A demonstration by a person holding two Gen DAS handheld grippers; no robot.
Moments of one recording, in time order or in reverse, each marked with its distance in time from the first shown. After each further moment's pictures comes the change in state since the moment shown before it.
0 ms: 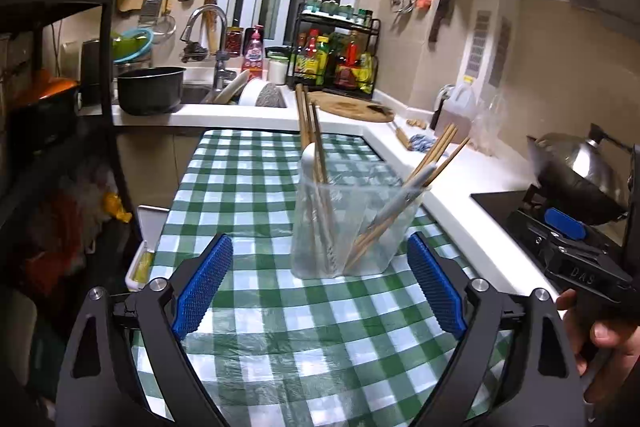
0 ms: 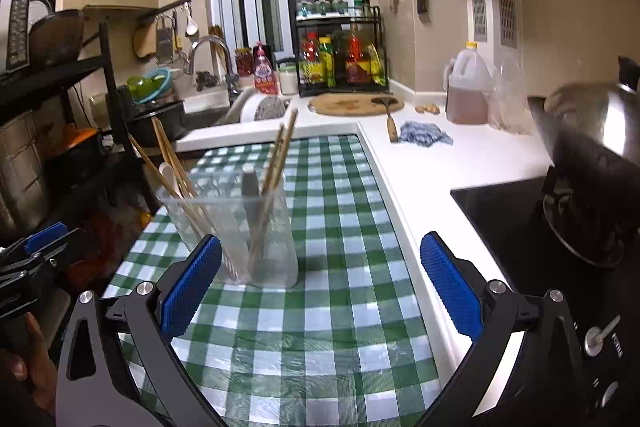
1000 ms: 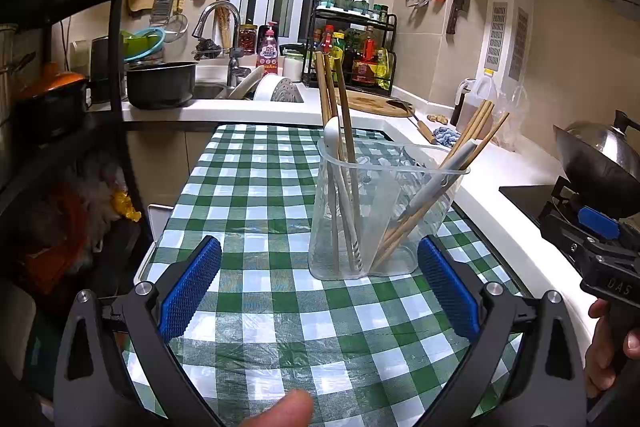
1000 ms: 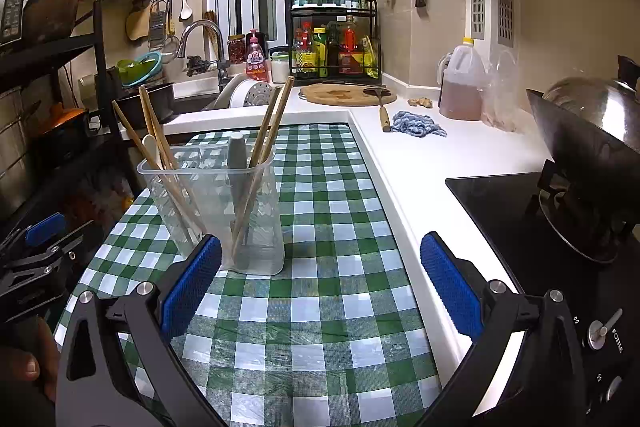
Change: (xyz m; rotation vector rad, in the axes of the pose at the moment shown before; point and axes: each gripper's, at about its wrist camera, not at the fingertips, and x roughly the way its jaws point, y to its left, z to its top) left arm 0.035 0.008 -0.019 -0.005 -0.011 0.049; right arm 0.012 0.006 -0.014 -0.042 0.008 -0.049
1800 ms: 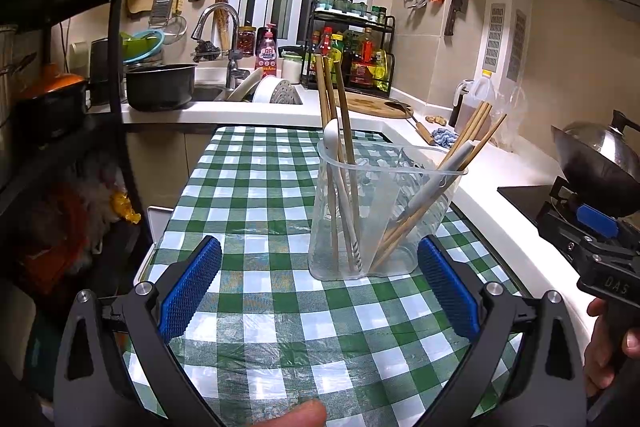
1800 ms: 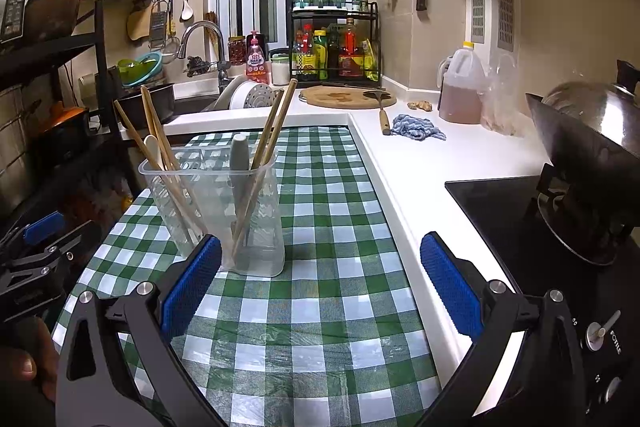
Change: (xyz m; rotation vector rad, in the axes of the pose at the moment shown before) left arm -0.002 -0.001 0.001 0.005 -0.007 -0.004; right arm -0.001 0.002 0.001 -0.002 -0.006 -0.003
